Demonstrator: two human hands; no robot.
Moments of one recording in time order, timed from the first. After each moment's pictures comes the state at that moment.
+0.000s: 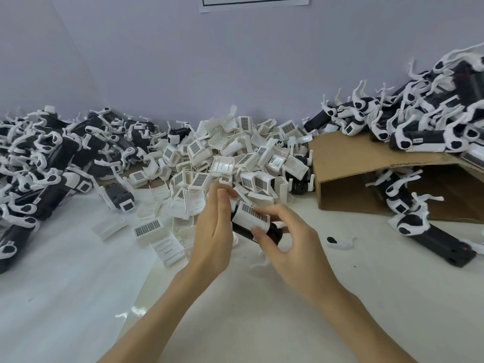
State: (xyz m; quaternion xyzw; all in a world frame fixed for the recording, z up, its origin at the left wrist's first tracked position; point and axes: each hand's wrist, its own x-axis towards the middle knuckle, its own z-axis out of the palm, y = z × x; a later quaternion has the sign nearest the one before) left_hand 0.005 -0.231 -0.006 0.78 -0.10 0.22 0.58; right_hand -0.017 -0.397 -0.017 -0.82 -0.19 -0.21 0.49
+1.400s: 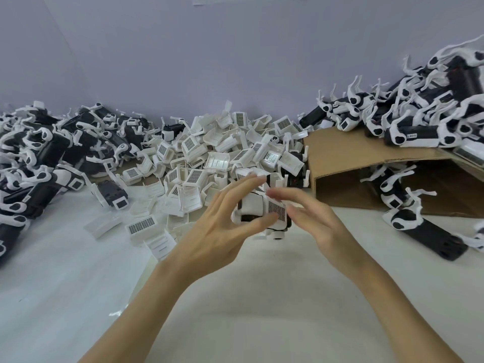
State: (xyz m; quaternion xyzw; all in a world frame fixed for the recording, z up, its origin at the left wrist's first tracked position) left_hand 0.014 -0.210 -0.001 0.81 -0.45 0.34 0.14; right_hand -0.011 -0.446 0.017 -0.79 -0.23 -0.04 0.57
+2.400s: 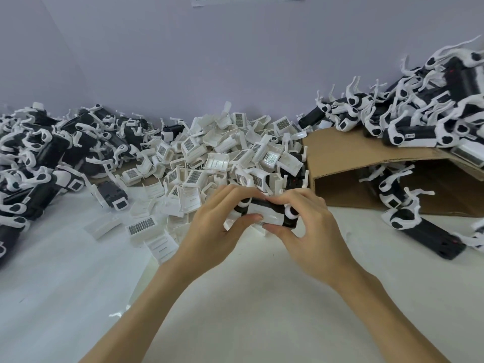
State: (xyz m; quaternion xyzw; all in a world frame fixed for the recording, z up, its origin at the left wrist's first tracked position) left_hand 0.009 -0.219 0.002 0.81 -0.33 0.27 0.39; right_hand -0.011 -0.430 0.000 -0.86 -0.22 -0.28 0.37
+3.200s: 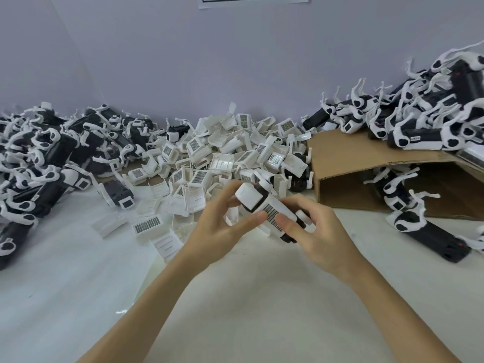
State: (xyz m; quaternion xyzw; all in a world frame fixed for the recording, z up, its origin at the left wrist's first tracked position) left_hand 0.007 -0.215 0.008 0.78 -0.23 0.07 0.58; right_hand -0.010 -0.433 0.007 -0.79 -0.17 -0.06 0.59
